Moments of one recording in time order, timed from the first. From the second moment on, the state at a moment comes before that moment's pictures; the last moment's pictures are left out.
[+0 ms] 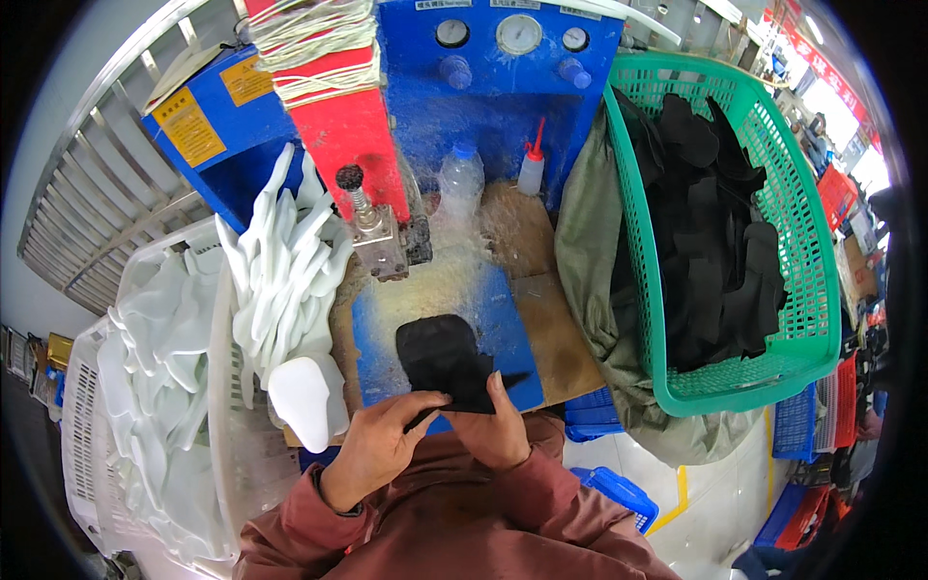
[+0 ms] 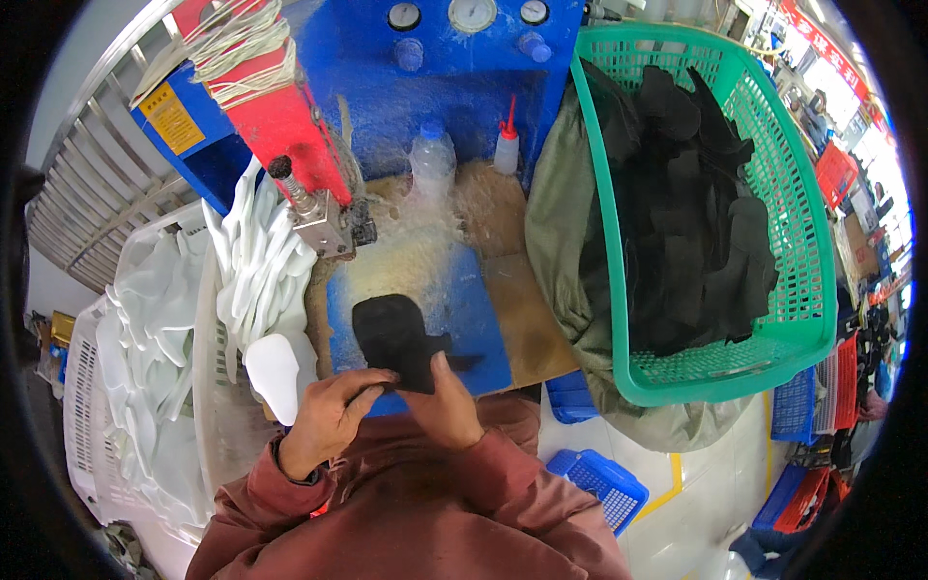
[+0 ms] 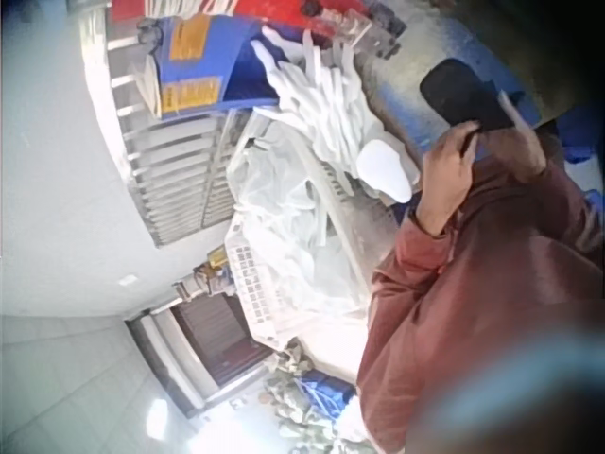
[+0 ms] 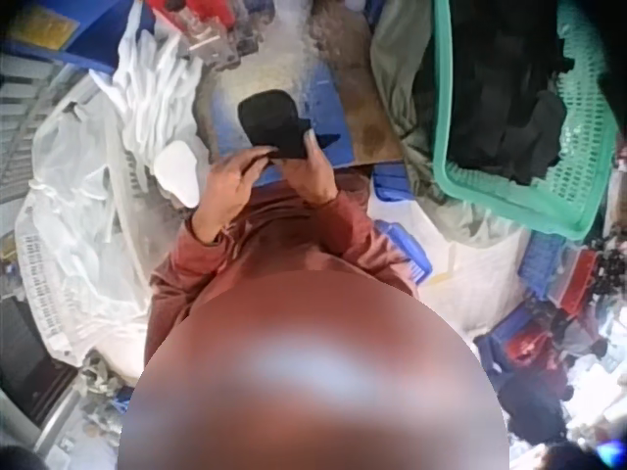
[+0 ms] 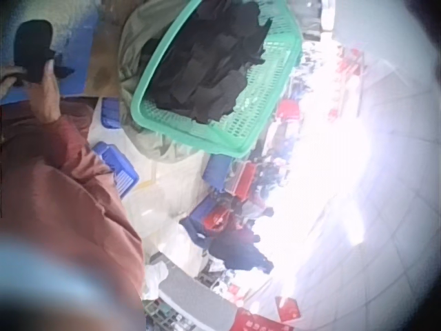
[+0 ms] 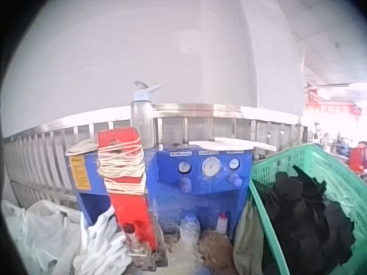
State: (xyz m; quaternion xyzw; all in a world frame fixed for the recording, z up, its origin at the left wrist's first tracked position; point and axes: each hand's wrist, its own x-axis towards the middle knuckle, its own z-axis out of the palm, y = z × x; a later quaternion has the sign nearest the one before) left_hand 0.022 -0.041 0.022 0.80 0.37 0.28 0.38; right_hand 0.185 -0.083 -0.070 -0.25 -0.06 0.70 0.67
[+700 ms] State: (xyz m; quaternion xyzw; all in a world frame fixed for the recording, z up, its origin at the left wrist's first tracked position) left_hand 0.022 -0.048 0.026 0.90 0.26 0.26 0.25; right_hand 0.195 -0.061 -0.066 -0.01 -0.12 0.80 0.59
